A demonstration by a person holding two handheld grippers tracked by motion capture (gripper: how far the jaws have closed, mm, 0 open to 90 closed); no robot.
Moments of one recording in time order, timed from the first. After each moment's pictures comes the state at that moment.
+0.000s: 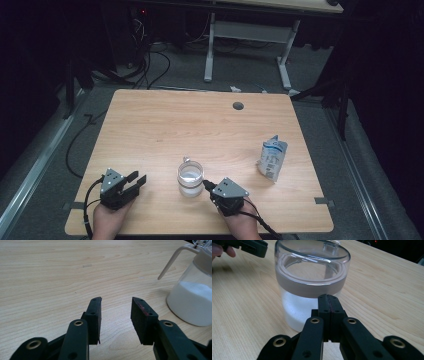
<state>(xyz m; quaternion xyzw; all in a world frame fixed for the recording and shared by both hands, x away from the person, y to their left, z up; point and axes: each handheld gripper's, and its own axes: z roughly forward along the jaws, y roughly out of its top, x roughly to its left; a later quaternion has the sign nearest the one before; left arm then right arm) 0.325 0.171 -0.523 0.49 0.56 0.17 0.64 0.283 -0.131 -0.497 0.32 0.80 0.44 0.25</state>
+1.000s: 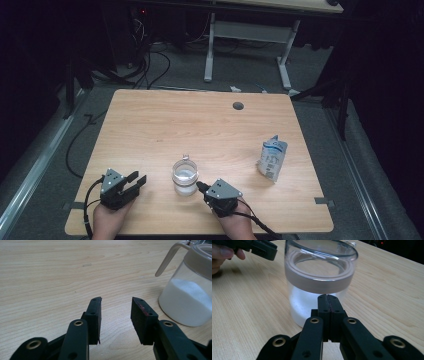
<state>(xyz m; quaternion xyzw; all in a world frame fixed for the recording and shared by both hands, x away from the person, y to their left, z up) 0.324 0.171 -0.523 0.49 0.56 0.17 0.64 0.283 -0.119 -0.500 0.31 0.80 0.45 0.24</state>
